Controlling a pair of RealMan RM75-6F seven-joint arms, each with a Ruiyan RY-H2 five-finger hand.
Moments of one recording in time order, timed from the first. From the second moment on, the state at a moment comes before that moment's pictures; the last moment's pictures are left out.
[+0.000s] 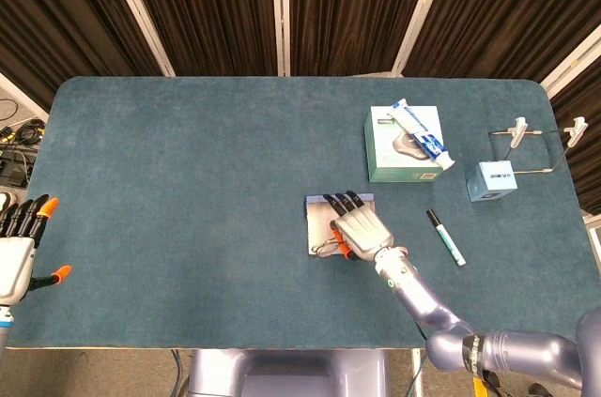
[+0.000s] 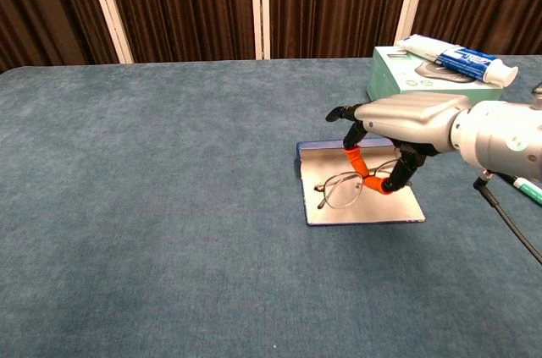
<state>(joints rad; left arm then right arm) -0.13 -1.13 -0.05 -1.60 1.43 1.41 0.08 0.81 -1.50 0.14 -1.63 -0.97 0.89 -0.59</state>
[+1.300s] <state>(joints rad) -0.14 -1.14 -0.06 -1.58 1.39 1.38 0.07 0.90 -1.64 0.17 -1.39 -0.89 0.94 -0.60</state>
